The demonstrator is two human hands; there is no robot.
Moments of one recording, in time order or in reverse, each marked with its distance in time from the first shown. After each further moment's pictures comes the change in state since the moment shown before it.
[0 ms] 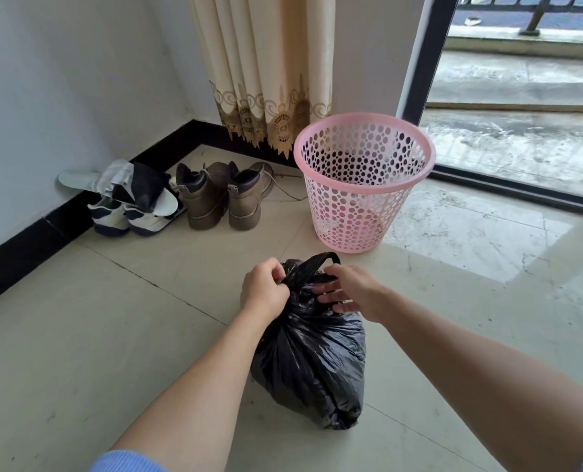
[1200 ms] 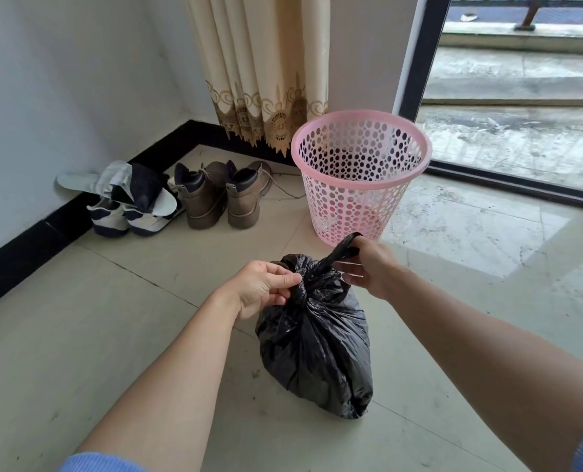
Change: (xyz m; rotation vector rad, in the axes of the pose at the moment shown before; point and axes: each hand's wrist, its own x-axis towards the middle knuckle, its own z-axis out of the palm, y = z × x) left_hand 0.001 0.005 -0.033 -0.743 -0.589 -0.285; right_hand -0.003 -0.022 -0.020 0.348 0.176 -0.034
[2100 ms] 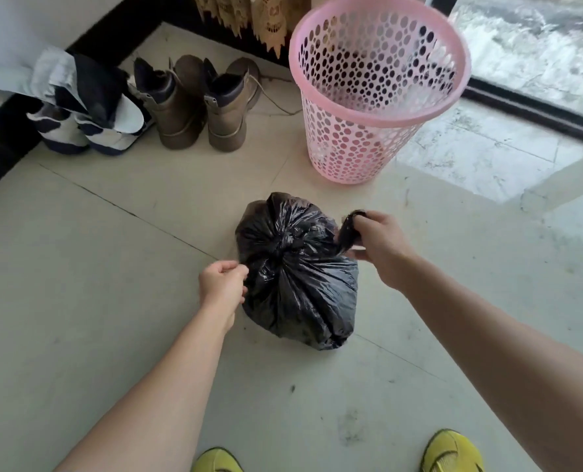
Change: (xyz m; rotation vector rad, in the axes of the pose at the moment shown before) left_hand -0.018 -0.072 -0.006 0.026 0.713 -0.240; right_hand -0.026 0.012 -0.007 -0.301 0.049 -0.006
